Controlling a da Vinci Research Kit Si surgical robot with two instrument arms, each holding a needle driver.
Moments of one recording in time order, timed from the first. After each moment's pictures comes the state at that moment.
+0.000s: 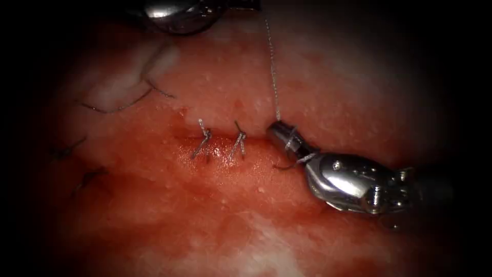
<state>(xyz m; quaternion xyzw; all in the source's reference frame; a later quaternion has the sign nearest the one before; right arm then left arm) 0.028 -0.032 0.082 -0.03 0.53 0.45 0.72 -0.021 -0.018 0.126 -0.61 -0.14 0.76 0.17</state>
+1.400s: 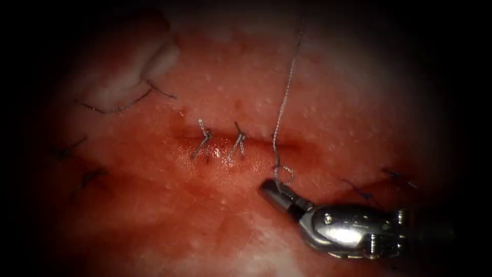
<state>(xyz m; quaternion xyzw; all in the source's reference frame) 0.027 -0.040 0.082 0.01 0.52 0.37 0.77 -0.029 -0.006 0.128 -0.56 -0.11 0.81 0.15</state>
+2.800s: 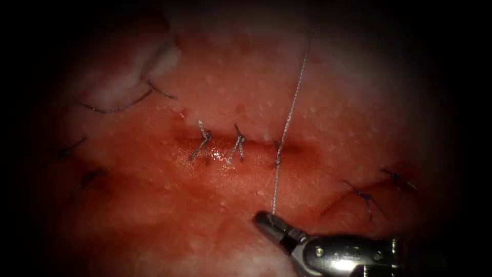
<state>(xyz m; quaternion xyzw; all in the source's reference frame) 0.027 -0.046 0.081 0.02 0.50 0.32 0.81 -0.034 0.002 0.128 -0.50 -0.07 0.85 0.16</state>
